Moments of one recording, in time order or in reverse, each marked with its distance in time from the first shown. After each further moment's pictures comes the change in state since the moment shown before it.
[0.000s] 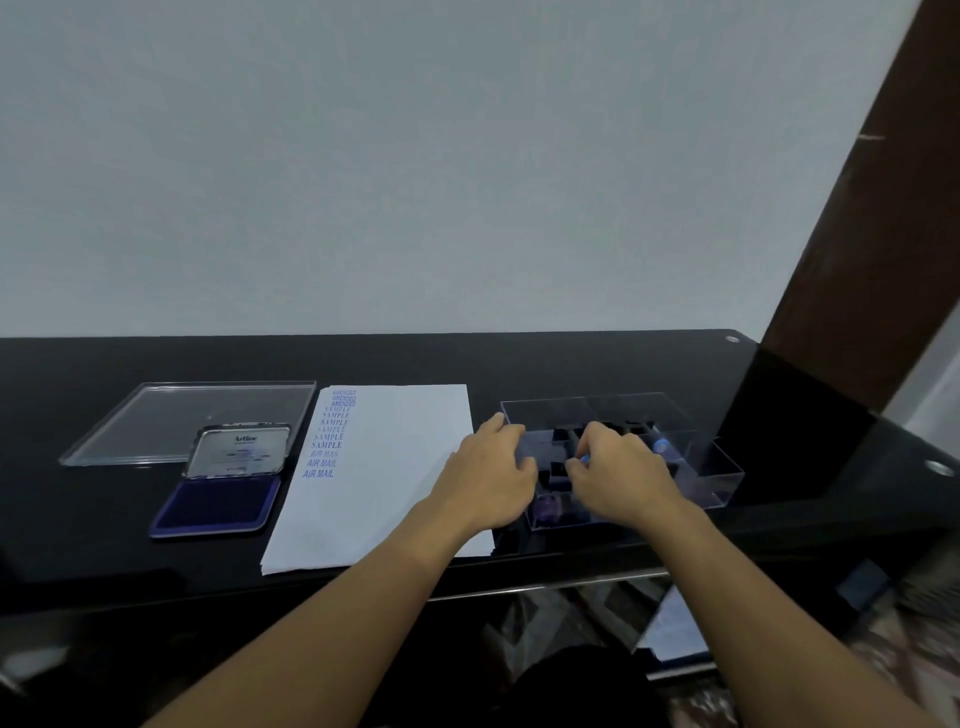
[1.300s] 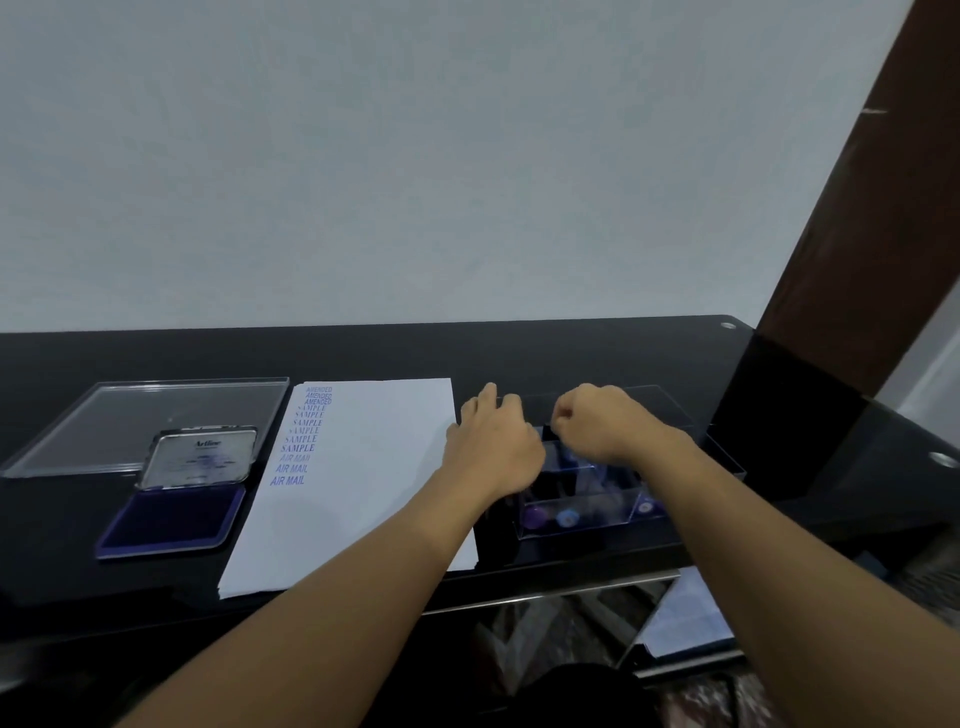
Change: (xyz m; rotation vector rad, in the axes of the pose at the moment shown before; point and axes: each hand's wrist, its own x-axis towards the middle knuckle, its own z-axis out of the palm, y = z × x) left_hand 0.050 0.014 0.011 0.159 -0.003 -0.086; right_hand 0.064 0.000 -0.020 -0.052 -0.214 -0.058
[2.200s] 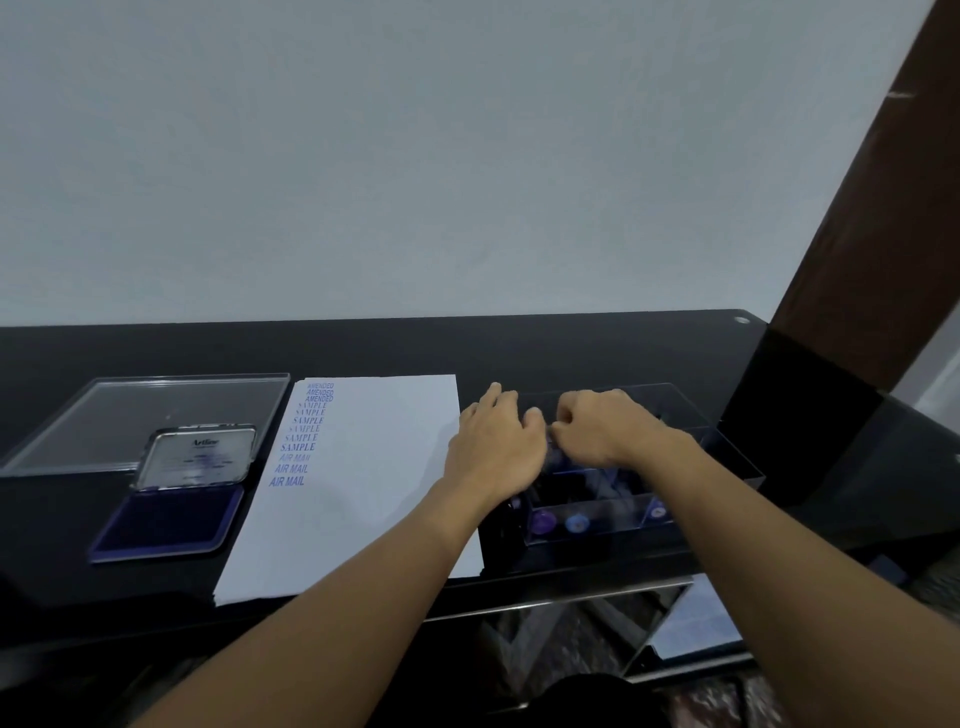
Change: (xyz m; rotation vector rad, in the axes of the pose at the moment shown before) left_hand 0.007 -0.004 0.009 -0.270 0.071 -0.060; right_hand 0.012 0.001 0.009 -0.061 -0.056 0.027
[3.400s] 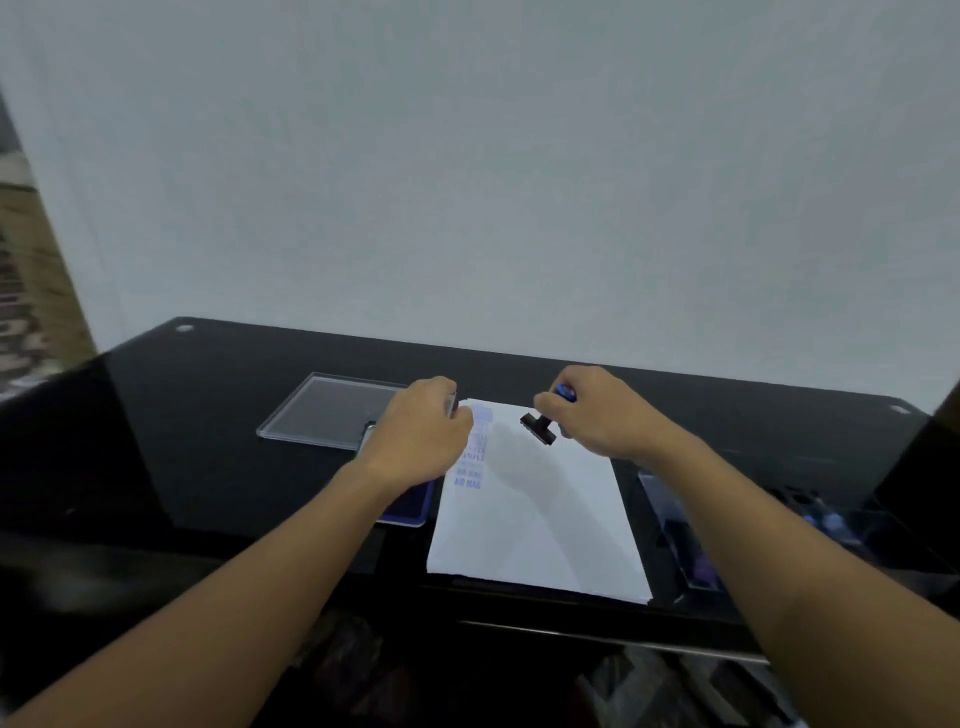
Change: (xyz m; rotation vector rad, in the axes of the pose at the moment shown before) left_hand -0.081 -0.125 -0.197 0.070 0.264 -0.108; right_hand -0.031 -0.183 -0.019 0.385 0.126 -0.341
